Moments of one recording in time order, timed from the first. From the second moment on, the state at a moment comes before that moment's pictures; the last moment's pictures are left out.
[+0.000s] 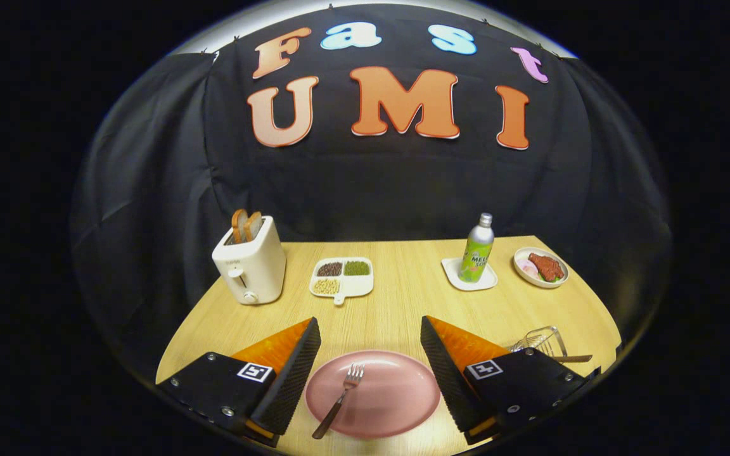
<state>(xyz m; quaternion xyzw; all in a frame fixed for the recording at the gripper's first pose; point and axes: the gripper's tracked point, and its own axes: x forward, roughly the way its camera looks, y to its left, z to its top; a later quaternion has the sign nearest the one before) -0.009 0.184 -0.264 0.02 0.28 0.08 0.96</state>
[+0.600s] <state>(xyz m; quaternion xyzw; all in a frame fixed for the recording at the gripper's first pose) -0.063 0.223 -0.410 0.01 0.47 0.10 0.88</state>
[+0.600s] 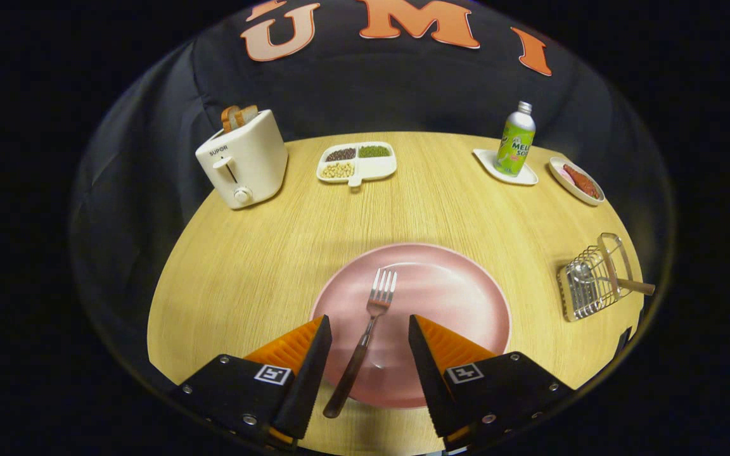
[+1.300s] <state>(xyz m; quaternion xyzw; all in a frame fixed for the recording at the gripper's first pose) -0.090 0.223 -0.450 0.03 0.59 0.11 0.80</state>
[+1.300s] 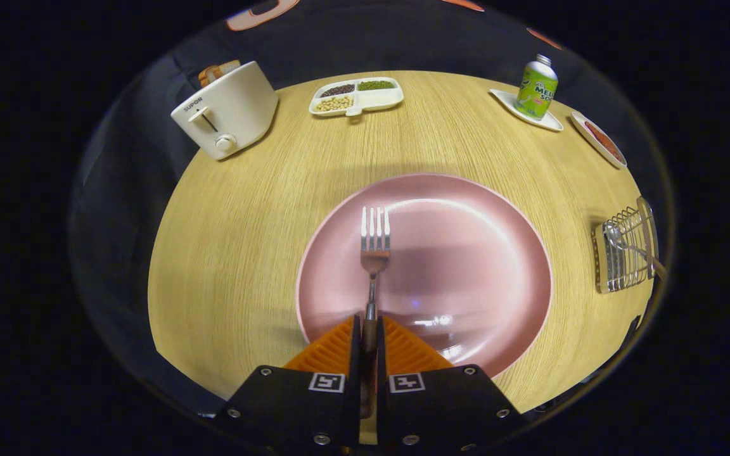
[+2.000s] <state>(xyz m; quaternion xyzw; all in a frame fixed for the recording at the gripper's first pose) -0.060 0.147 -0.394 0.04 0.55 0.11 0.83</state>
